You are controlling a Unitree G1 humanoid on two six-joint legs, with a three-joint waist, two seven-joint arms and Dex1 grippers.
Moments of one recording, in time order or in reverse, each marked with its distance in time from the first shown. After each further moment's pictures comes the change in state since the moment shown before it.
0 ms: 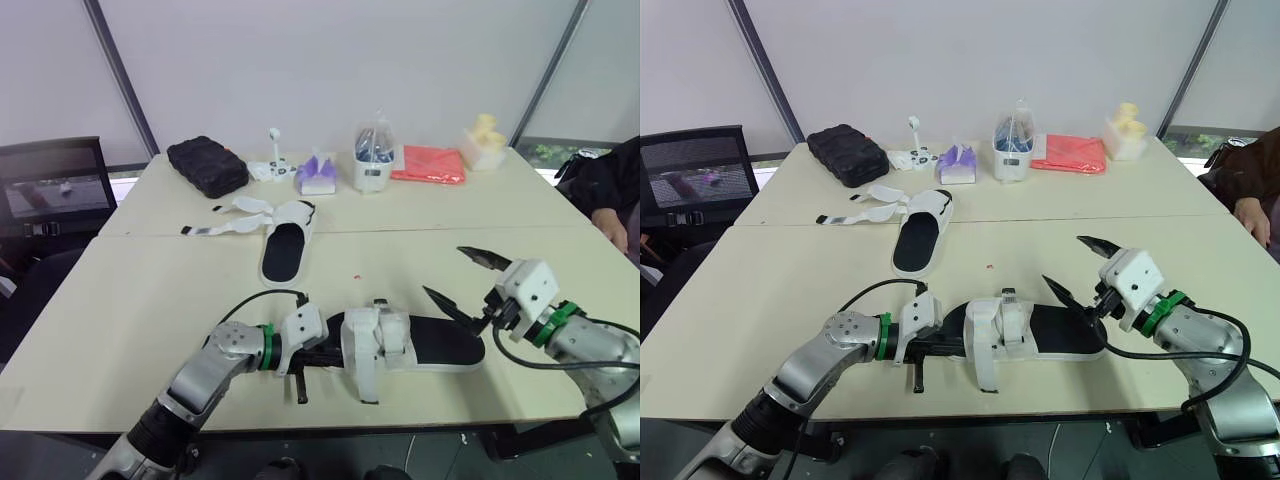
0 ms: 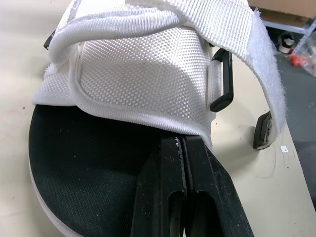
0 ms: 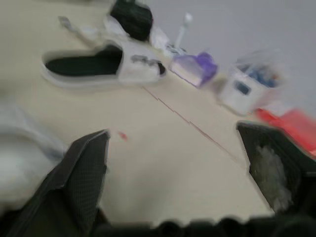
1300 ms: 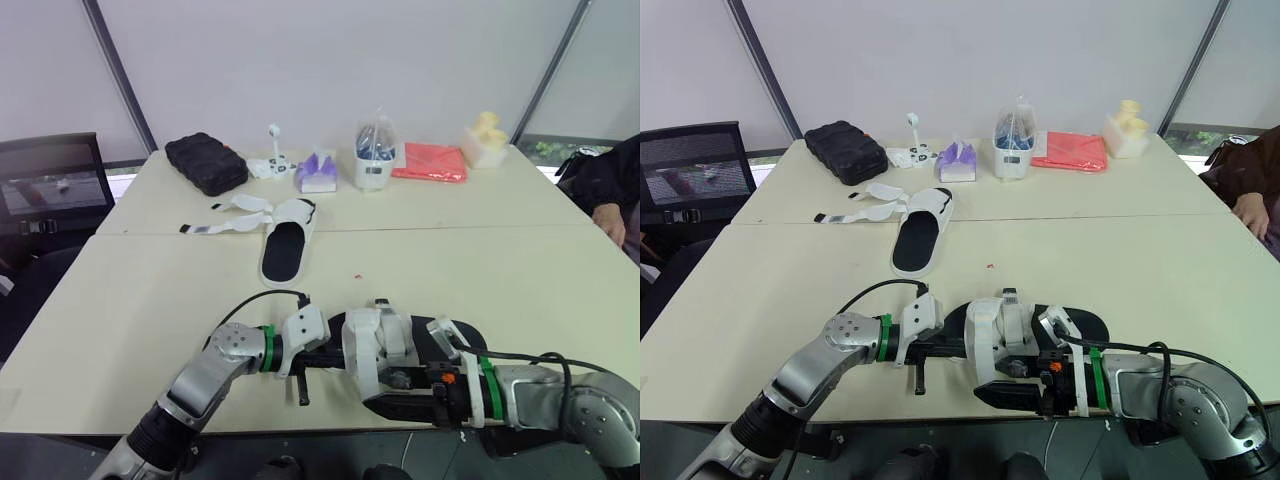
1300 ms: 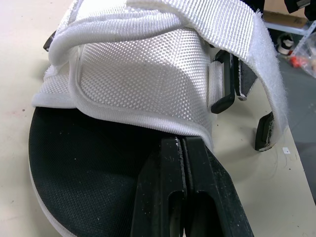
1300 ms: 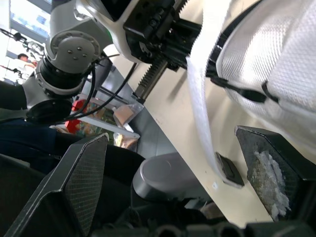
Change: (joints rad) left arm 0.018 0.005 0.000 -0.039 0.006 0.023 0.020; right arm -0.056 -0.016 0.280 0.006 0.552 0.630 0.051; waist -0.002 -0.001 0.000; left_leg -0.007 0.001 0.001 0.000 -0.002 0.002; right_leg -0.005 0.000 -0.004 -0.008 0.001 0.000
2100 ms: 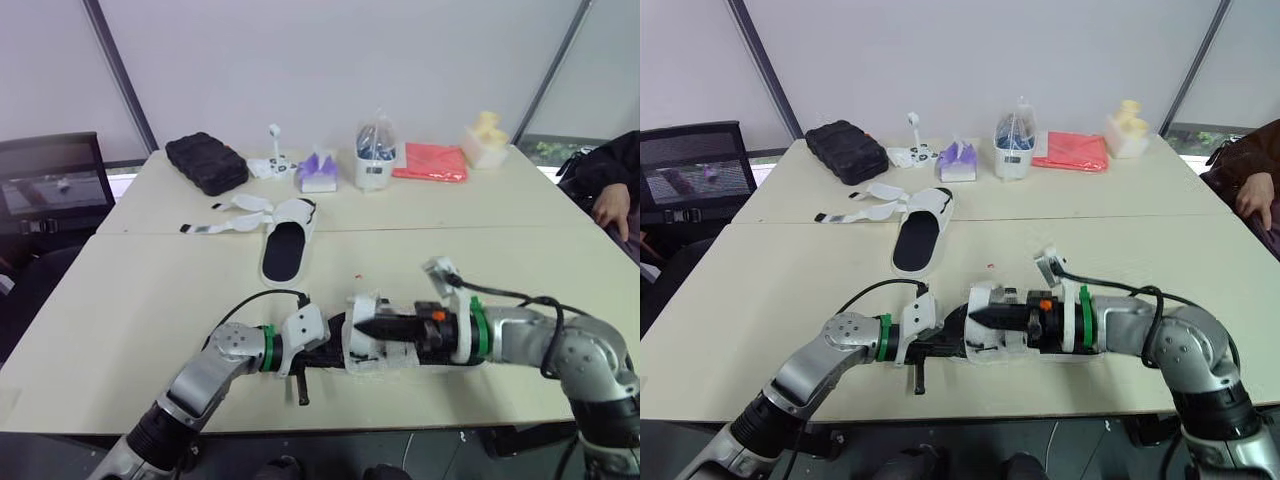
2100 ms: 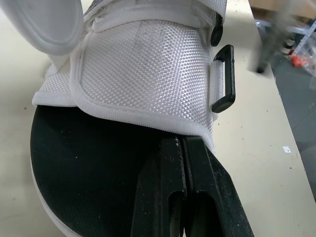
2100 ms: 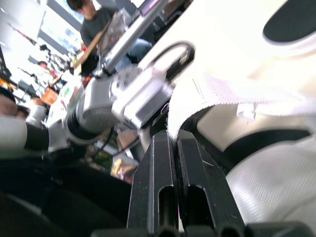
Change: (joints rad) left arm -0.002 -0.002 -0.001 -0.001 -0.001 0.004 0.004; right arm -0.325 0.082 -0.062 0.175 0.038 0.076 0.021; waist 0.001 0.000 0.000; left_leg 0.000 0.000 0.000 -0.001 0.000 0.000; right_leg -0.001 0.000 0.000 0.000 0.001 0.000
